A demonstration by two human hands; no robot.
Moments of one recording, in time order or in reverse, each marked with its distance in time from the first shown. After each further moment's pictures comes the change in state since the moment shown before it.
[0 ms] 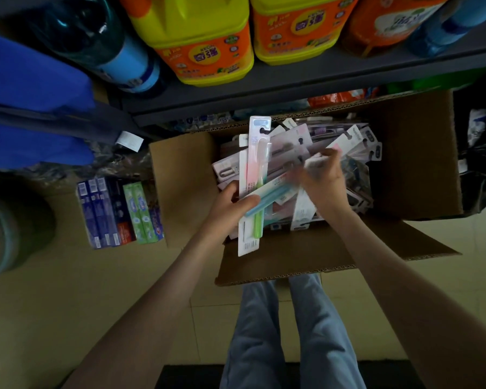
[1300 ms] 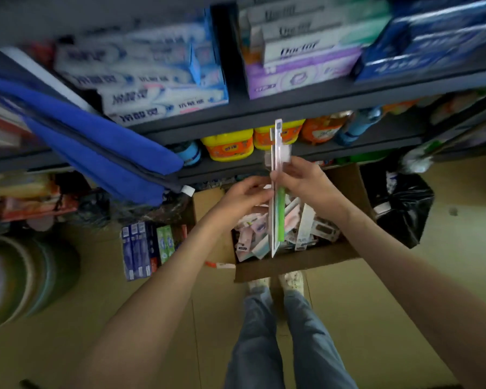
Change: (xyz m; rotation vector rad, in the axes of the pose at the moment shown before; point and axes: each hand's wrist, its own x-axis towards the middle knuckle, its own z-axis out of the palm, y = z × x) left_hand -0.159 0.174 -0.025 -0.043 -0.272 0.323; right_hand -0.158 -0.214 -0.109 0.213 -0.298 -0.319
